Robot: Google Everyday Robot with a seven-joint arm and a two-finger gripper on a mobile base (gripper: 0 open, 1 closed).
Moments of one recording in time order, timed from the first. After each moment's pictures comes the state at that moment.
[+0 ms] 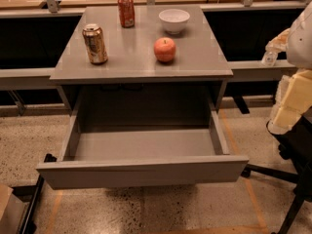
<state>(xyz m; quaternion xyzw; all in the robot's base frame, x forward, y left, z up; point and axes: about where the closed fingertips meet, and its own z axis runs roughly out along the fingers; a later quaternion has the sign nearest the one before) 0.438 -0.217 0.977 -0.60 0.78 -0.03 0.16</state>
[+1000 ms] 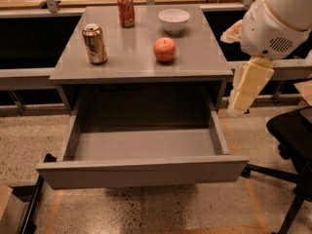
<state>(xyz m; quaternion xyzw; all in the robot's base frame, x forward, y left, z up) 0.482 -0.151 0.972 -0.66 0.72 0.01 0.20</state>
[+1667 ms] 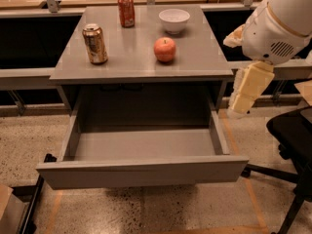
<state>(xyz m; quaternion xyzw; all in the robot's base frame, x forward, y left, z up) 0.482 -0.151 0.966 -0.65 0.73 0.02 0.21</state>
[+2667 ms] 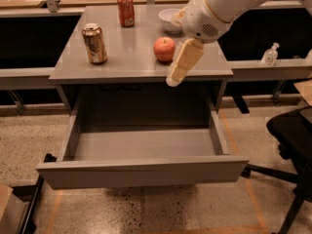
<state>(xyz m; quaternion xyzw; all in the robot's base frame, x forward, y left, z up) 0.580 -0.046 0.968 -0.66 0.68 0.08 0.31</state>
